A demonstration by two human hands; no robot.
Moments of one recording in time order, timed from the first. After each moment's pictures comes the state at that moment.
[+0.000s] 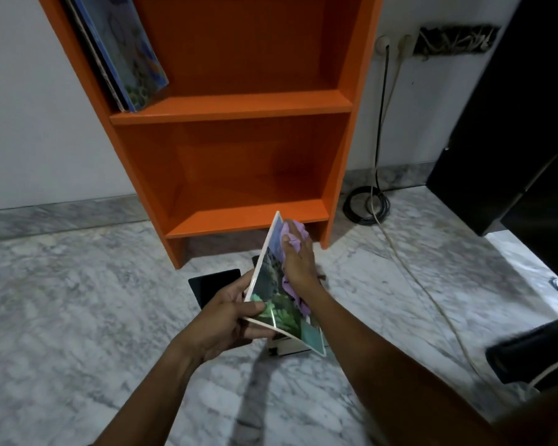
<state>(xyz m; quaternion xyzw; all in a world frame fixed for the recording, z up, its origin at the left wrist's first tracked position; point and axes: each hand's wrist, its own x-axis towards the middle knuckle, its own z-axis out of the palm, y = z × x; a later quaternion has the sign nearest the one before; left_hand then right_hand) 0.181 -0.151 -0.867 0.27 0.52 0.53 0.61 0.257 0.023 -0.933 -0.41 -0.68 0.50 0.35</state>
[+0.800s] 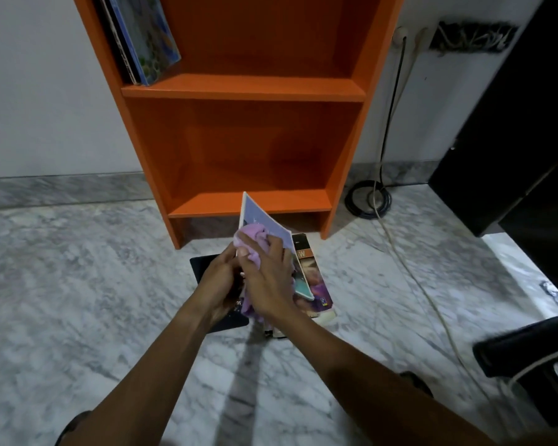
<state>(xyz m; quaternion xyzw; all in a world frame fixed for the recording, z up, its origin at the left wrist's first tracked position) 0.198 -0.131 -0.884 0.12 0.60 0.60 0.52 0.258 -0.078 -0.903 -0.38 -0.81 0.36 0.26</state>
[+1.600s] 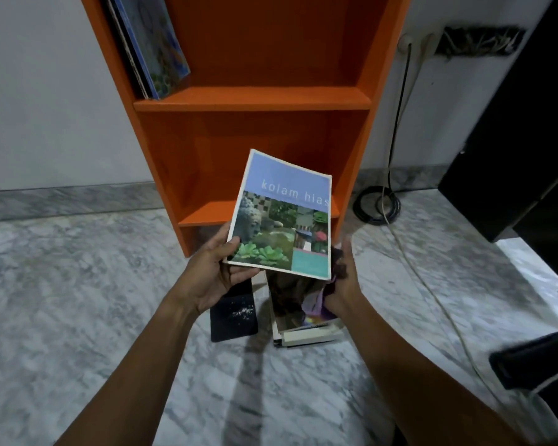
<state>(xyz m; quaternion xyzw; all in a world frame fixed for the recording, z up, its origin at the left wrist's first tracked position) 0.138 -0.140 -0.847 0.19 0.48 0.68 0.53 0.316 0.009 -0.918 -0.38 -0.26 0.82 0.35</state>
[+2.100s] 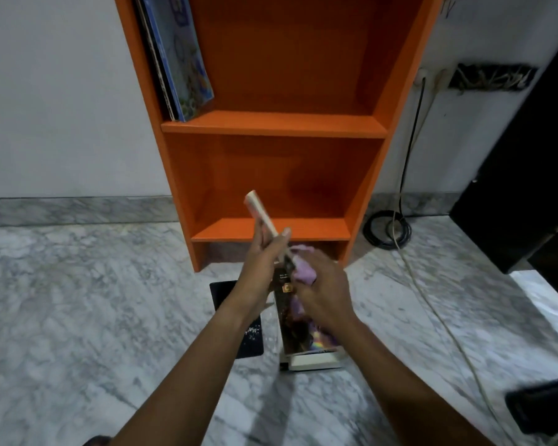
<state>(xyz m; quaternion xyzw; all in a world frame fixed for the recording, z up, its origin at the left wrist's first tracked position) 0.177 -0.102 -0.826 0.24 0.56 0.67 0.42 0.294 -0.035 -0.863 -0.29 -0.83 0.31 0.36</state>
